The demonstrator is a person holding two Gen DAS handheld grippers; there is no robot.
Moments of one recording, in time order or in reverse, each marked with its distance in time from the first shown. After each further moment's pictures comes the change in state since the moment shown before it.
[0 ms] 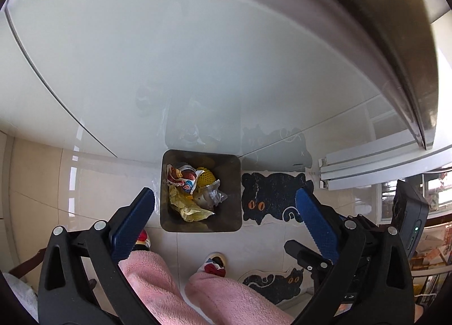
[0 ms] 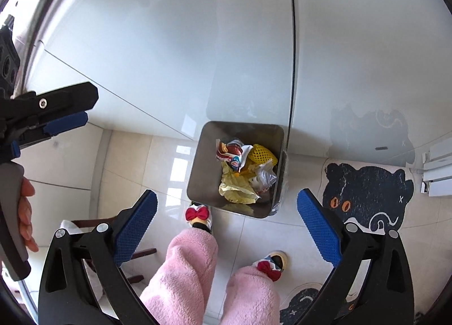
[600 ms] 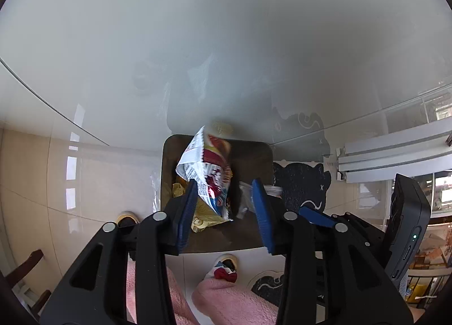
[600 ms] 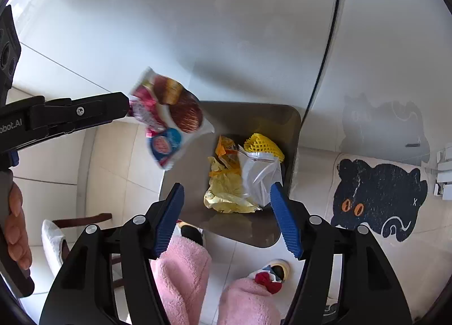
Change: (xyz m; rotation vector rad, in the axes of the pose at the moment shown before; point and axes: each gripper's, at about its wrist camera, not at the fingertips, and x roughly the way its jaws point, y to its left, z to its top) left arm 0.132 0.045 -0.009 -0.015 0.094 0.018; right arm 0.133 -0.014 -0.003 -0.014 0.078 -0.017
